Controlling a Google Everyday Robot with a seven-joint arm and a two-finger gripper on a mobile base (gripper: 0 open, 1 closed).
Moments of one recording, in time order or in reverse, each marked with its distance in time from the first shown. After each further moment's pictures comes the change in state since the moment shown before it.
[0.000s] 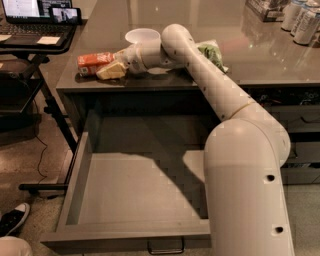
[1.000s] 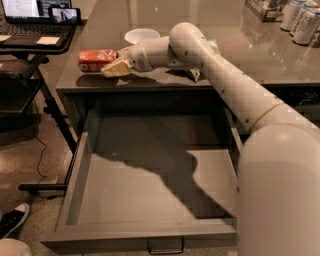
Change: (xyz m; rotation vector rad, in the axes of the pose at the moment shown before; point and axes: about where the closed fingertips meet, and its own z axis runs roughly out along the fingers) arm -0.018 0.019 -0.033 0.086 -0.017 -0.015
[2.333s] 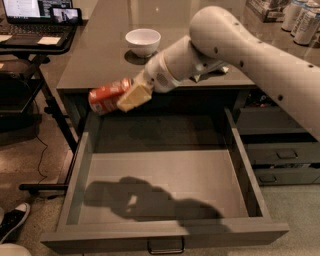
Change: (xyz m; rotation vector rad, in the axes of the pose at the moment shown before) arm 0.022 0.135 -0.110 -0.106 0.338 0.092
